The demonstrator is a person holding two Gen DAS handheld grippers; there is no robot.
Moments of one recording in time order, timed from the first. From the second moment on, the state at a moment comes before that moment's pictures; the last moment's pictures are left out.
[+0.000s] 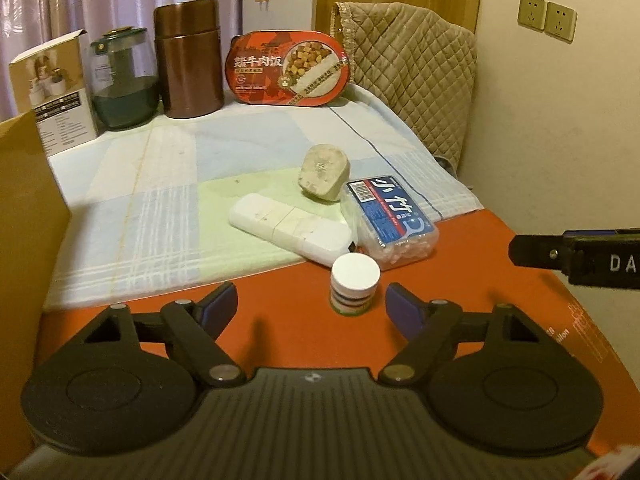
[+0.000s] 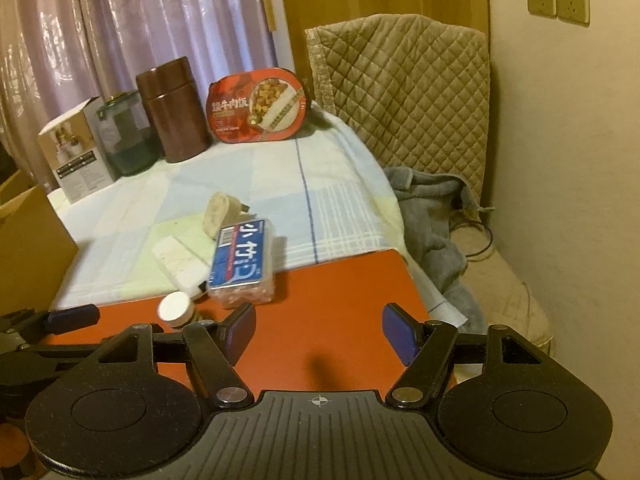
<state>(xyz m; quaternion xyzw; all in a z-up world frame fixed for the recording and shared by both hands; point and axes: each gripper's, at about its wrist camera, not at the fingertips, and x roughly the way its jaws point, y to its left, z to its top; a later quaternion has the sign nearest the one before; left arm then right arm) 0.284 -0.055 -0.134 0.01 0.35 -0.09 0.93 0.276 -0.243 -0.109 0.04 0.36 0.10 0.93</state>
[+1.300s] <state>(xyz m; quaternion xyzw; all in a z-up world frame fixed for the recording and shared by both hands) 0.280 -0.015 -0.147 0.00 0.35 -0.06 0.93 0.342 -0.172 -0.151 -0.02 0.37 0.18 0.91</state>
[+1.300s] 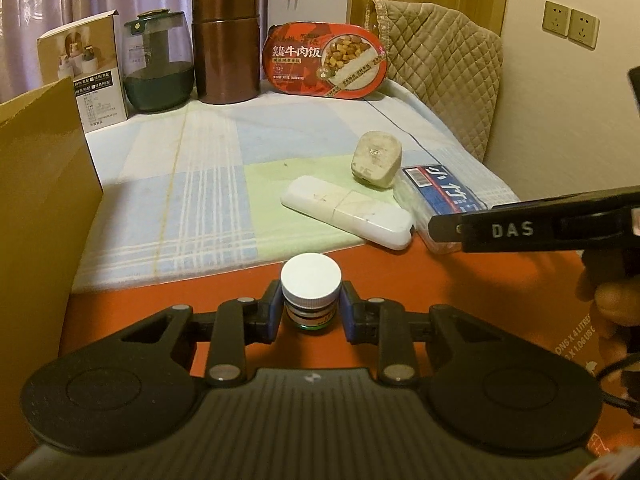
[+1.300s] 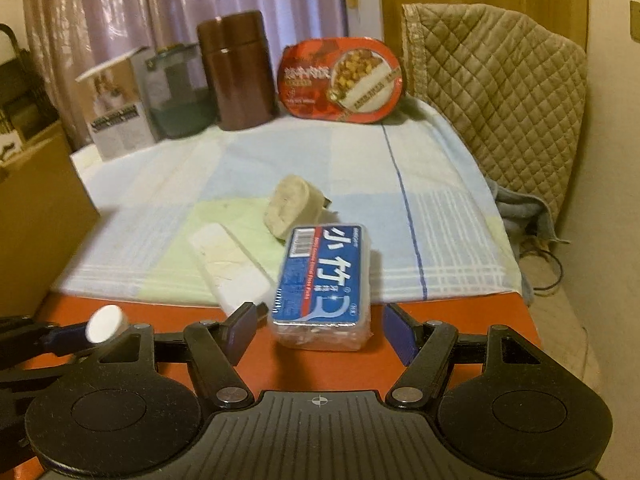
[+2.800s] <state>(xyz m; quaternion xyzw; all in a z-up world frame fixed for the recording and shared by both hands) 0.217 -0.009 -0.155 0.01 0.37 -0.07 0.93 0.285 -0.164 -0.154 -0.05 0.39 0.18 0.90</state>
